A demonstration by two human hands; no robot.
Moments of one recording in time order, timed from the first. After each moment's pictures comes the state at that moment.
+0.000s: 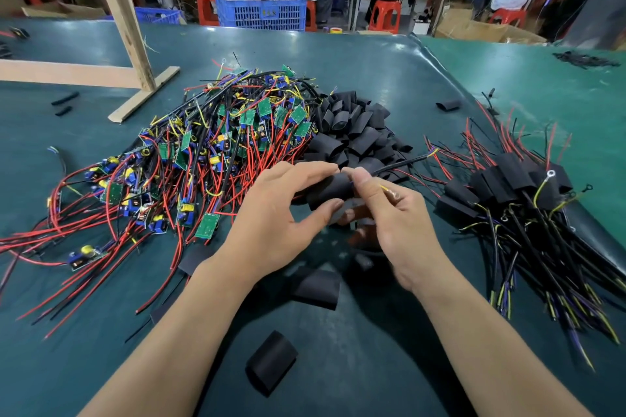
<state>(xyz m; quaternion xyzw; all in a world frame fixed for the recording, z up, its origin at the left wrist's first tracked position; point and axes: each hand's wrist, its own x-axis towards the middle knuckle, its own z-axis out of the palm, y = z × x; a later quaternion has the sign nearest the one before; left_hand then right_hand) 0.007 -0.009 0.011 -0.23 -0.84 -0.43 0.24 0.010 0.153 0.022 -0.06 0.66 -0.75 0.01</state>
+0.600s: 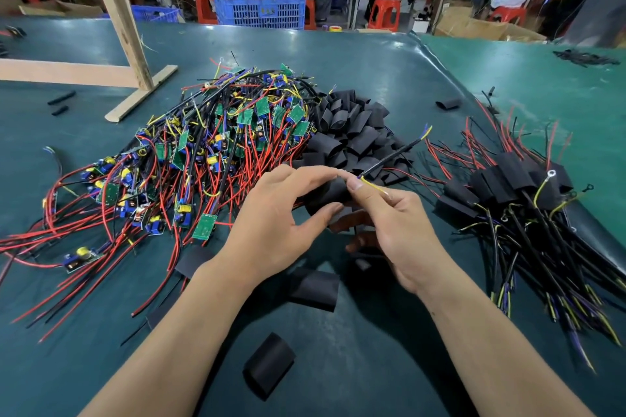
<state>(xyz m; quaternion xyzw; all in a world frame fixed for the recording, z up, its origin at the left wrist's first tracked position) 0.006 -0.008 0.009 -0.25 -0.84 -0.41 0.25 0.010 0.156 0.026 -0.04 0.65 -0.75 0.08</state>
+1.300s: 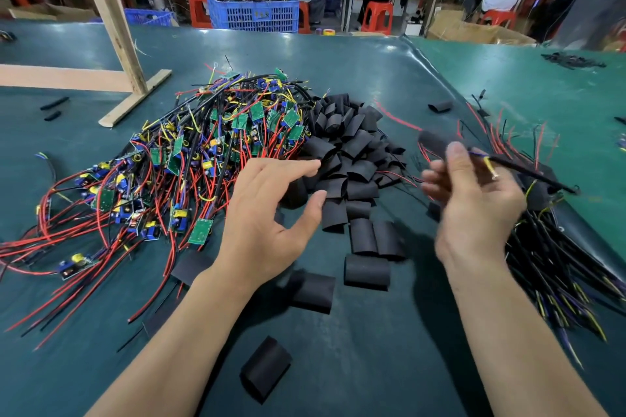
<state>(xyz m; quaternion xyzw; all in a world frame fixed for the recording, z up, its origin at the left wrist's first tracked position) 0.006 -0.007 0.007 -0.24 -0.81 -0.36 0.39 -0.012 0.206 0.034 0.08 0.52 -0.79 -0.32</state>
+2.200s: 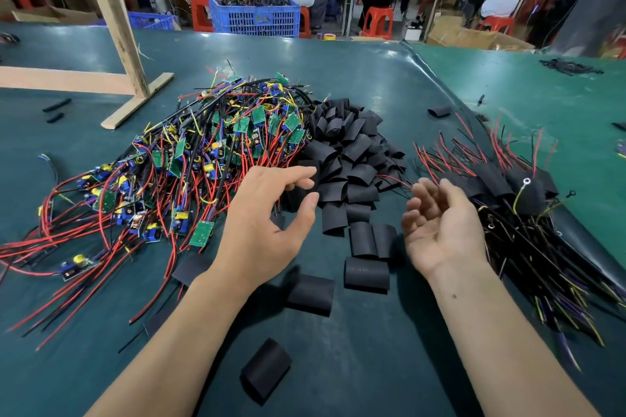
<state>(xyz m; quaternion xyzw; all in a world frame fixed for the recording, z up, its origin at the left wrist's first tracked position) 0.010 -0.009 0.009 -0.21 -0.82 -0.40 0.36 -0.013 0.200 0.024 0.24 0.39 -0.89 -0.08</state>
